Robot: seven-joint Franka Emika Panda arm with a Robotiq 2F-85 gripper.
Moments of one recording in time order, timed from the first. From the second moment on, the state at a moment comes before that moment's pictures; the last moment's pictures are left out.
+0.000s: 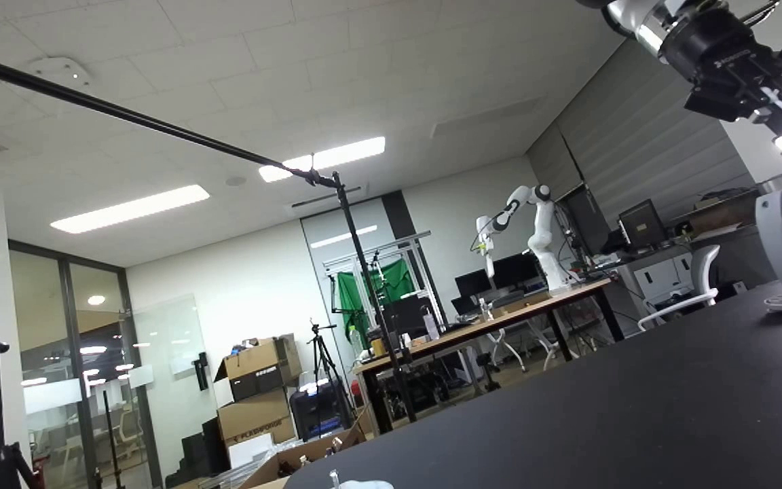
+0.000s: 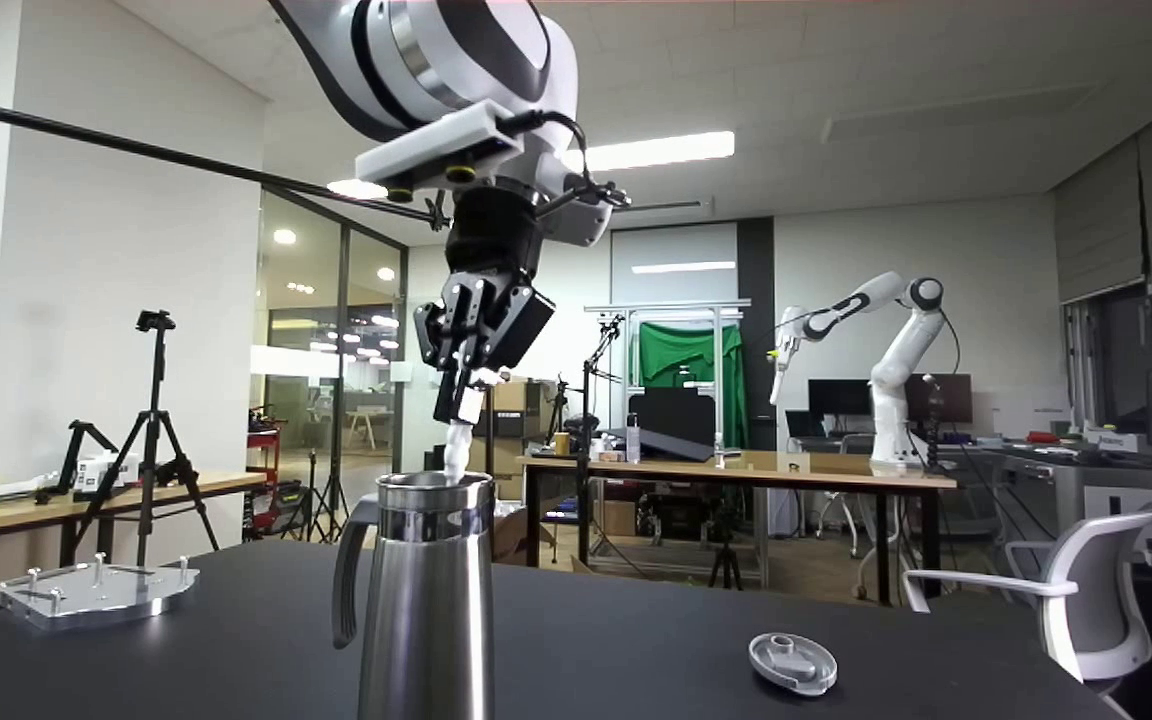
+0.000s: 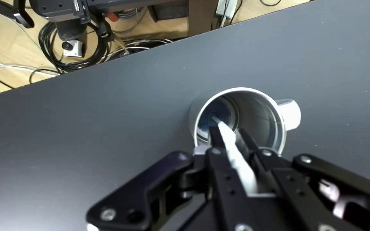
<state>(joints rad) -0.10 -0.16 -0.09 -2.27 -0.03 1.84 0.00</state>
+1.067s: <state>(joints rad) -0.06 -0.36 -0.02 -2.16 -0.06 1.68 0.00</state>
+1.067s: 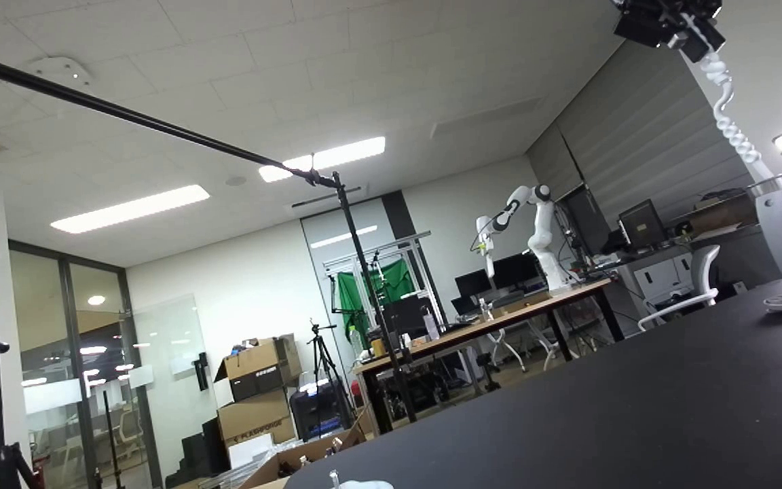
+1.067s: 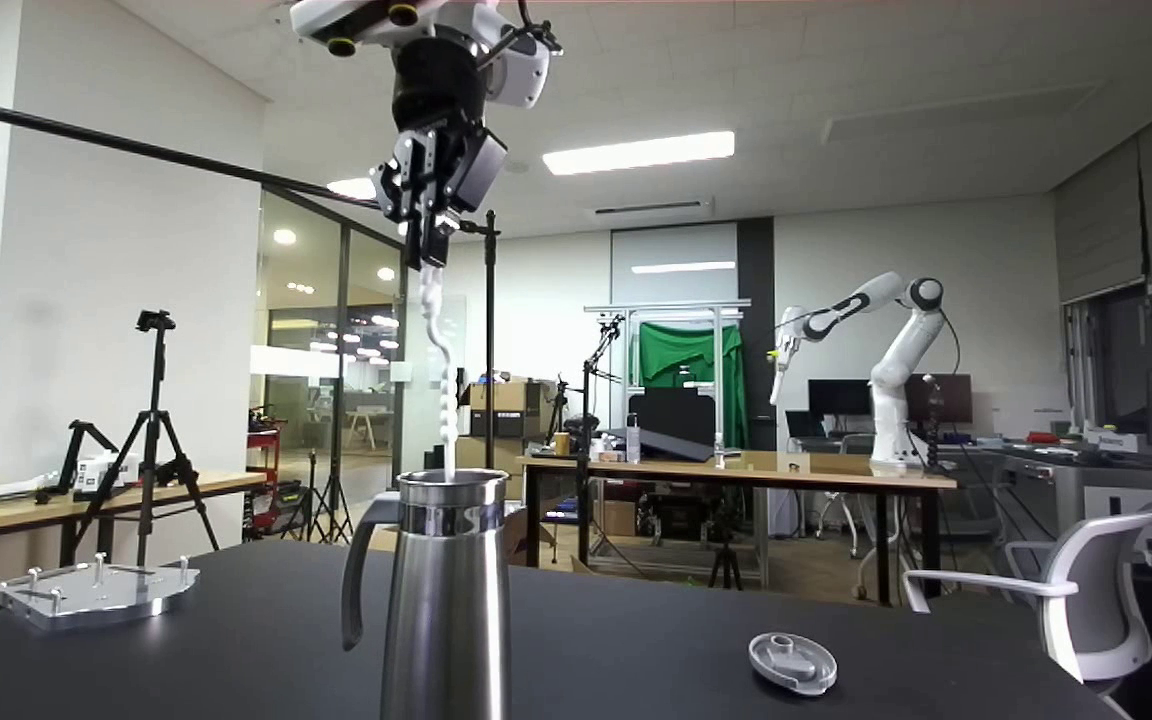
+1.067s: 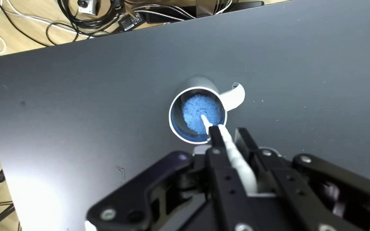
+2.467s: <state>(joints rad) -0.07 -0.35 -0.06 -2.18 -0.02 1.73 -0.01</state>
